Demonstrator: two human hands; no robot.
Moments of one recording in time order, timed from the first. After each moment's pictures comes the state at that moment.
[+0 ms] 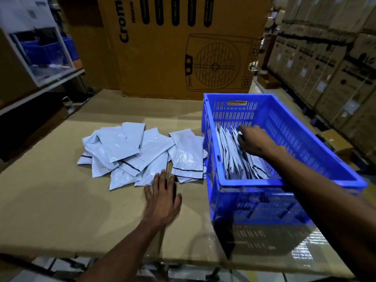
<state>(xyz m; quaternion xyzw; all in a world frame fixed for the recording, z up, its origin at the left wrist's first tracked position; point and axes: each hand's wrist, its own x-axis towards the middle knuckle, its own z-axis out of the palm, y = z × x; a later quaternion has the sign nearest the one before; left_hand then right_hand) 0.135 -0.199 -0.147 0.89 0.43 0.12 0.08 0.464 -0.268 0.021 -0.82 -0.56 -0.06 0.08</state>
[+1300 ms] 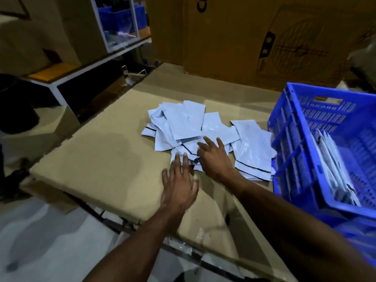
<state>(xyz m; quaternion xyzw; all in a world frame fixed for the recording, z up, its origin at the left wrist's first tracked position) 0.031 -0.148 -0.153 0.82 0.55 0.16 0.04 0.200 -0.115 -0.105 -0.63 -0.77 -0.10 0.02</state>
